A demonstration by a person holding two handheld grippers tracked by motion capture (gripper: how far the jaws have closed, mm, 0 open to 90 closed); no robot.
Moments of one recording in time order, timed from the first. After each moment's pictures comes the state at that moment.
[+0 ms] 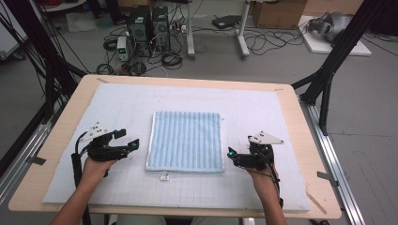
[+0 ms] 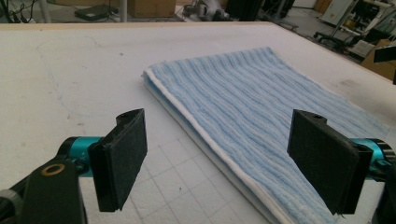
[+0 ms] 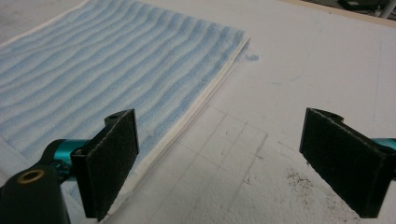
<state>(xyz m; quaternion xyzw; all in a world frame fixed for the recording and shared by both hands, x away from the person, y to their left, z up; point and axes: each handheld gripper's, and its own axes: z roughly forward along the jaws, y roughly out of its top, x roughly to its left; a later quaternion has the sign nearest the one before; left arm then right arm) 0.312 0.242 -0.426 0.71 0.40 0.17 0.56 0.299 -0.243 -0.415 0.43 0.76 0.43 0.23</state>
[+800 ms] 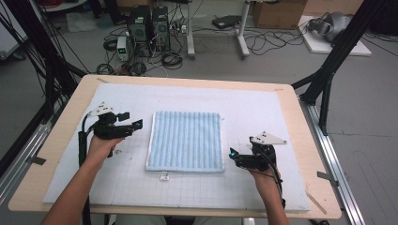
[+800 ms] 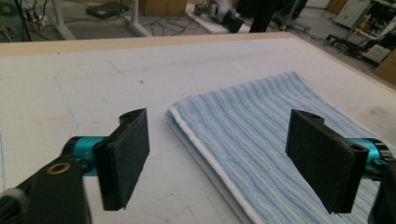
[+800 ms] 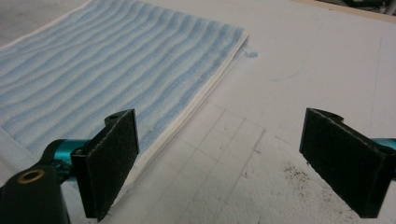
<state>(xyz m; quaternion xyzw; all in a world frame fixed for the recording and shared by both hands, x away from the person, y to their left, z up) 0.377 0.234 -0.404 0.71 0.43 0.17 0.53 0.296 -0.249 -0.415 0.43 0.76 0.43 0.22</state>
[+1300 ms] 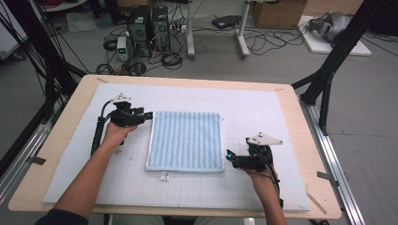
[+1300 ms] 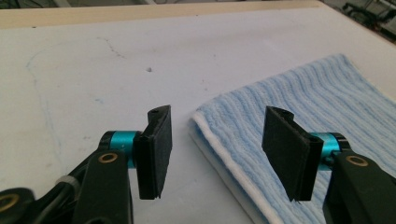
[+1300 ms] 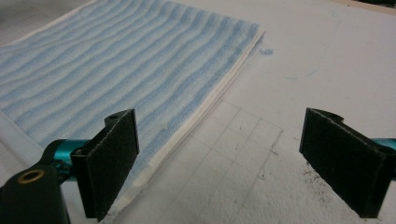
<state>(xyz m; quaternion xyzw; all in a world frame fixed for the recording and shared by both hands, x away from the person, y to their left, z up) 0.440 0.209 -0.426 0.74 0.44 0.15 0.49 0.297 -0.241 -0.417 0.42 0.77 0.43 0.21</state>
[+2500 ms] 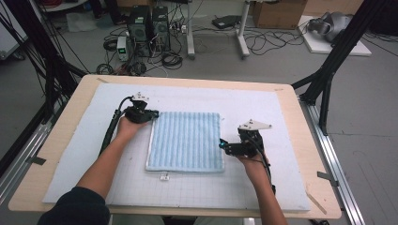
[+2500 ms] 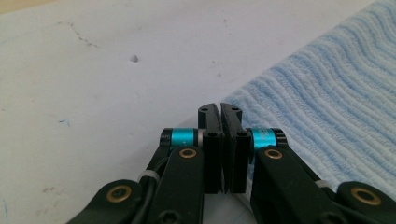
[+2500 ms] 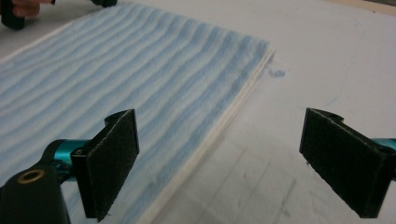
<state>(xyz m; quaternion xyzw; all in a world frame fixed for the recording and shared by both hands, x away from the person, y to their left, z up) 0.474 0.182 -0.451 0.79 0.41 0.14 0.43 0.346 -0.223 -0.415 0.42 0.77 0.43 0.19</state>
